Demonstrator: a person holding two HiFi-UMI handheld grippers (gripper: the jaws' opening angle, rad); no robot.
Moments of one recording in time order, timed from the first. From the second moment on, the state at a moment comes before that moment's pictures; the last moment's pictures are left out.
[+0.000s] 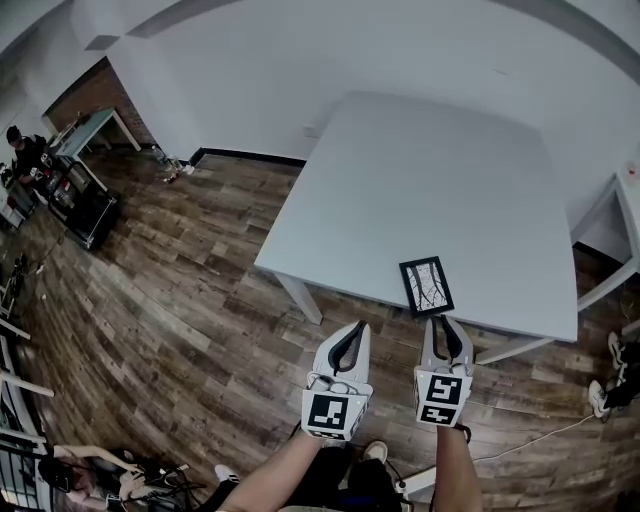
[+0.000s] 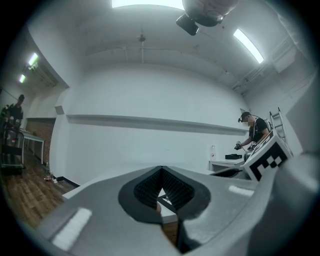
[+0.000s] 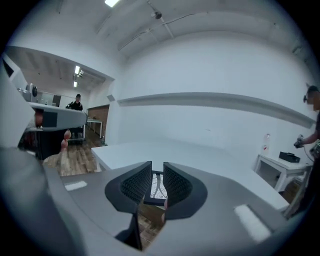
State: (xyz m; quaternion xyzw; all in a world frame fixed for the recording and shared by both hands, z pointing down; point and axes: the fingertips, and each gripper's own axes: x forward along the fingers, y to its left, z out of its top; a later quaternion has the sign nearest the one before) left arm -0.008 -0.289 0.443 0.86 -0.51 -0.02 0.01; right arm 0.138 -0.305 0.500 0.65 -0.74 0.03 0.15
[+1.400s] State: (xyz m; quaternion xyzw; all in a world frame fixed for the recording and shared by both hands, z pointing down) left arm -0.007 -0.248 0.382 0.87 -0.49 -0.03 -0.02; right arm 0.153 -0.224 0.384 0.67 -0.74 0.03 0.00
